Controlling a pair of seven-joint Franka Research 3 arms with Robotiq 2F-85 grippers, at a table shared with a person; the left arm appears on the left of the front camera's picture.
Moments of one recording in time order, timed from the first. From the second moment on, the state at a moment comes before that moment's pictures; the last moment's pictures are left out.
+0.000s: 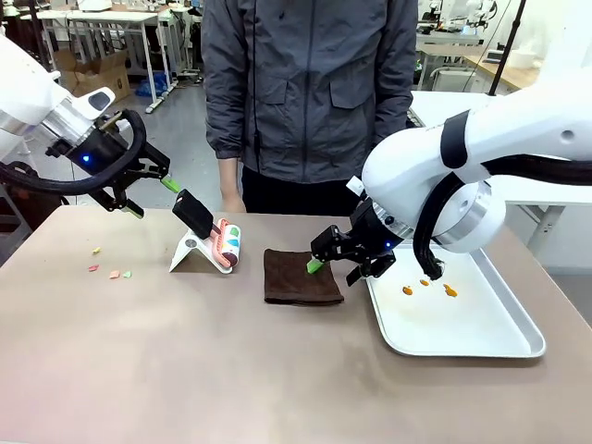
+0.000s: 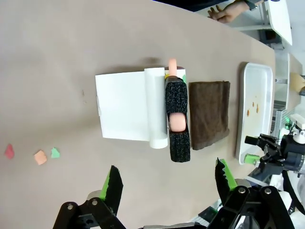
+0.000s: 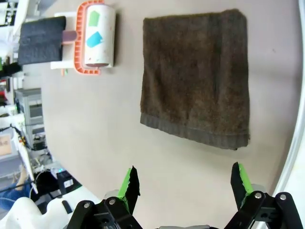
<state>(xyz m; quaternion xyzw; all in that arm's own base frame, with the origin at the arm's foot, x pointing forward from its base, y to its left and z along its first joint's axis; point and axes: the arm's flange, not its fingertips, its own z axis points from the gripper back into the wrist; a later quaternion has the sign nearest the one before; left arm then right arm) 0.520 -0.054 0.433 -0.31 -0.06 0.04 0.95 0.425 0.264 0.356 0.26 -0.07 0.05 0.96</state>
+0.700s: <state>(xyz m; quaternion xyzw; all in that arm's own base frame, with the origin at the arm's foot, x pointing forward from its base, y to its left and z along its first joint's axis) 0.543 -0.088 0.398 -0.31 -0.05 0.05 0.95 0.515 0.308 0.312 0.14 -0.07 0.02 0.99</state>
